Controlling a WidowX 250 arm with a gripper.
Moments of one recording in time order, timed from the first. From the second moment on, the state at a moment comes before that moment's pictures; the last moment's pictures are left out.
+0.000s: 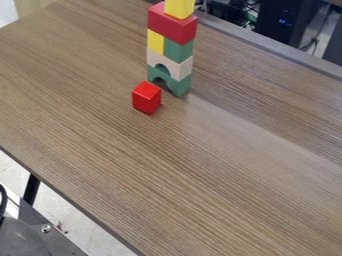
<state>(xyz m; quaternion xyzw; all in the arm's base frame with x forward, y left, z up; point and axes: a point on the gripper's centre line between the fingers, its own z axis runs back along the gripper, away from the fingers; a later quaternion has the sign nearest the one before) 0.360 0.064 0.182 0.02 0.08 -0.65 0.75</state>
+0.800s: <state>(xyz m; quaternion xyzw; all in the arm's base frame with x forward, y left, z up) 0.356 0.064 0.167 0.02 0.09 -0.65 0.75</state>
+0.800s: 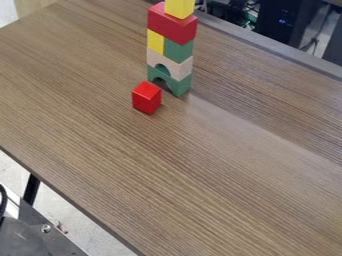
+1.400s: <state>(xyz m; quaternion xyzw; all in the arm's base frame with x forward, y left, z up) 0.350 0.057 0.185 0.02 0.07 -0.66 0.75</state>
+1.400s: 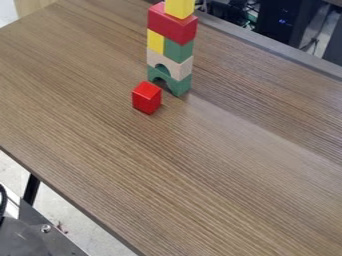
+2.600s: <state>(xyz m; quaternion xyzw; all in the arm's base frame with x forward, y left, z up) 0.272 0.084 0.184 0.02 0.06 -0.66 0.75</state>
